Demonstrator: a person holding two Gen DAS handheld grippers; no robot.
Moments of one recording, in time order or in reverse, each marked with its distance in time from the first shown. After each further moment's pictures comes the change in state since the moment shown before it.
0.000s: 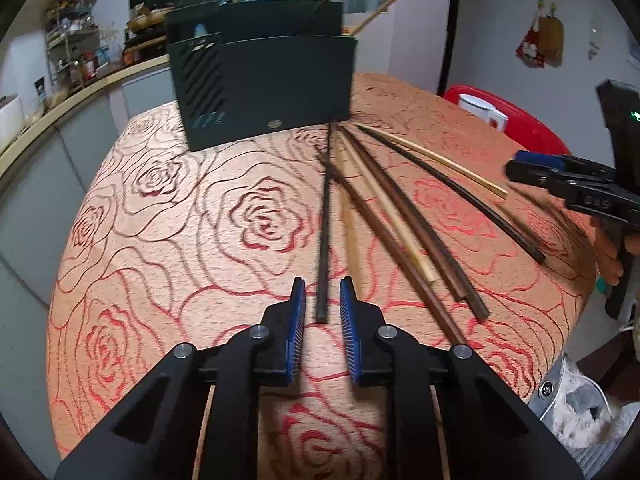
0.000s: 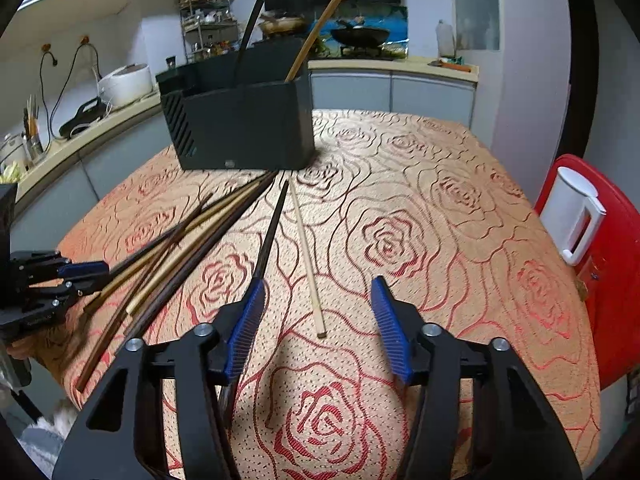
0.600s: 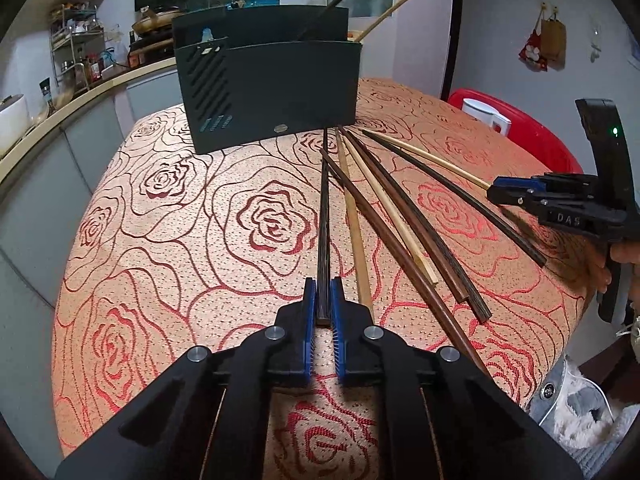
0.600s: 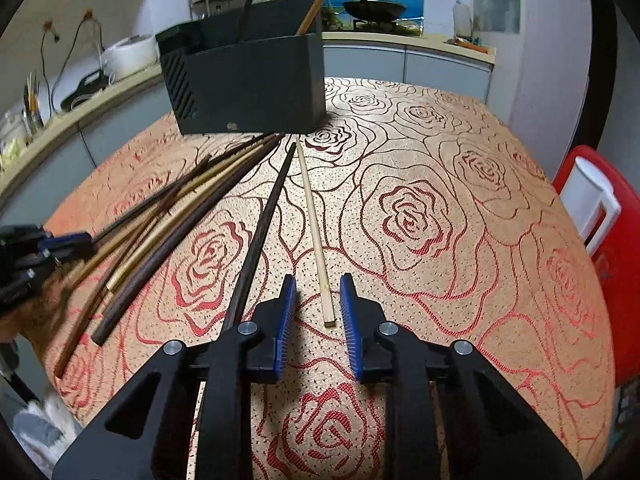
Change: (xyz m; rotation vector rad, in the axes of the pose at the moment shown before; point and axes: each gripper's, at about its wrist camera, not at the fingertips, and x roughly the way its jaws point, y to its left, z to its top) left arm -0.007 0.005 -0.001 -0.022 -0.013 0.021; right arm 0.027 0.006 -0.007 -0.050 0.089 0.005
